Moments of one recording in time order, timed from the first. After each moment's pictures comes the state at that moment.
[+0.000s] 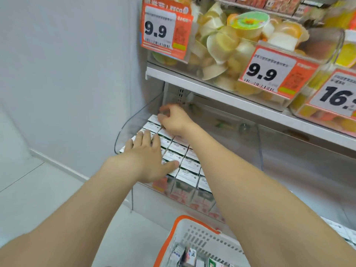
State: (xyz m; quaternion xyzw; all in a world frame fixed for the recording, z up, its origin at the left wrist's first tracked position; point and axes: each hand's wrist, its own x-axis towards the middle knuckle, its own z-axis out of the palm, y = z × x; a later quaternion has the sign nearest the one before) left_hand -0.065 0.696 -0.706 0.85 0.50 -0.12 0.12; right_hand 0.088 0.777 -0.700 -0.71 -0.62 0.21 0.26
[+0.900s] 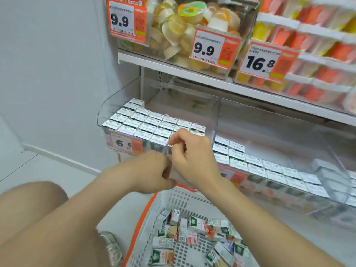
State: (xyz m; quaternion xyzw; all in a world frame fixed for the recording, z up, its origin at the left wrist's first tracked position) left_hand -0.055 0.560 -0.698 0.91 0.33 -0.06 0.23; right_hand 0.093 0.498 -0.703 -0.66 -0.63 0.03 0.40
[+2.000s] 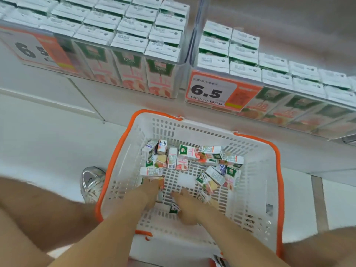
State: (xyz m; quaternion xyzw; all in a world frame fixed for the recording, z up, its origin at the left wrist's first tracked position) left_hand -0.018 0.445 -1.047 0.77 0.38 -0.42 0.30; right_hand 0.124 0.326 -1.065 -0.64 -0.51 0.54 -0.18
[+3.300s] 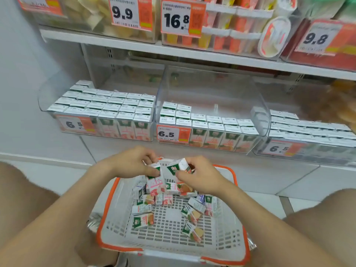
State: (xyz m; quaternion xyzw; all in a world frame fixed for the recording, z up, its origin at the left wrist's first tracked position) left_hand 0.000 0.509 -0.774 0.85 0.29 -0.07 0.44; right_hand 0.179 0.320 -0.772 -0.73 -0.48 0.35 0.32
